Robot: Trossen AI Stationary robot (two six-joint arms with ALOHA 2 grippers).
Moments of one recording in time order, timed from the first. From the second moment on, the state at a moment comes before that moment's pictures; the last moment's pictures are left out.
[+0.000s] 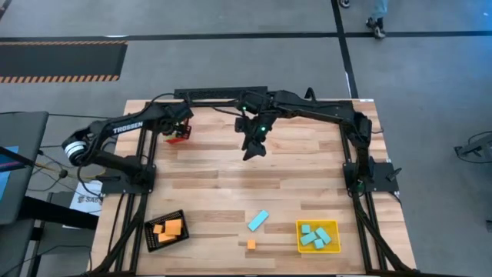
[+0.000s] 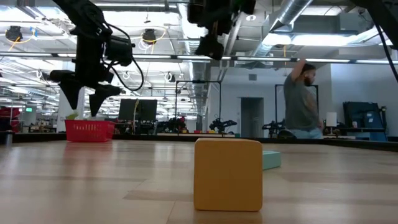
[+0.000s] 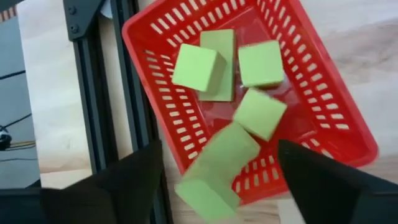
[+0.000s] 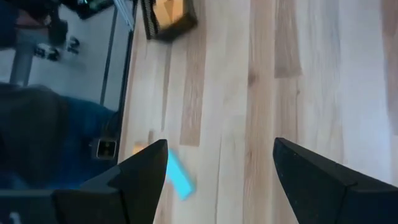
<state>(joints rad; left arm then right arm) 0.71 1.31 0.83 -0.97 -0.43 -0.64 -0.27 1.98 1.96 -1.05 -0.67 -0.04</state>
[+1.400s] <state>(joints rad) 0.12 0.94 0.57 -0.21 -0.17 -0.32 0.36 1.98 1.13 -0.13 -0.05 -0.13</state>
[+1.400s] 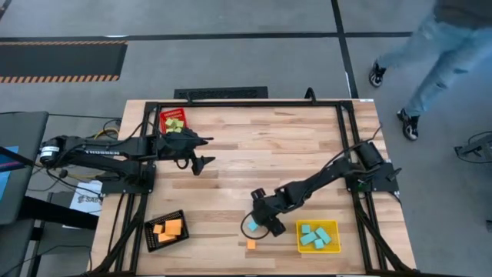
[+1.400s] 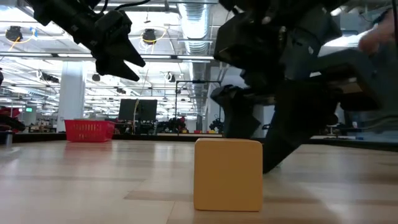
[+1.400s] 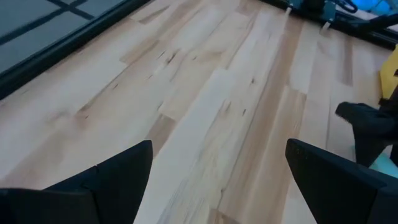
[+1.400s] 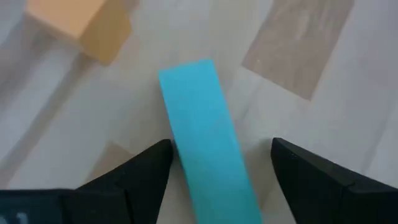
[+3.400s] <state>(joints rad) 0.10 0.95 0.57 -0.11 -0.16 -0.48 0.84 1.37 0.91 -0.75 -0.01 1.01</state>
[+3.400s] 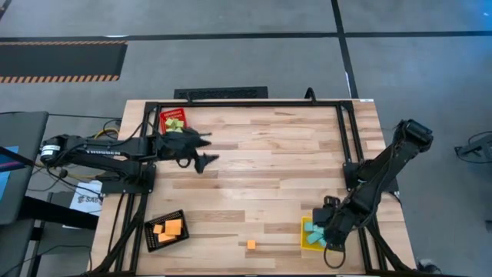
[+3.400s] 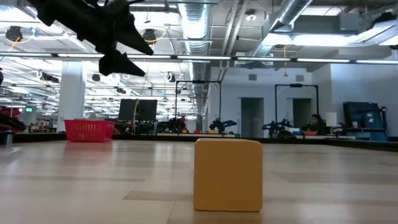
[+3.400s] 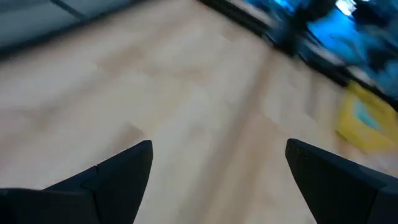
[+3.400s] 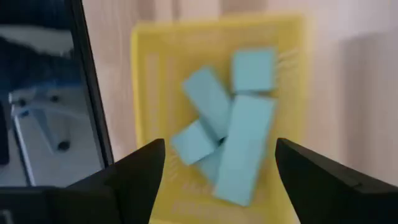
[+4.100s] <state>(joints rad) -0.51 1.72 1.05 0.06 -0.19 -0.34 0.76 1.08 0.92 -1.01 0.29 0.69</state>
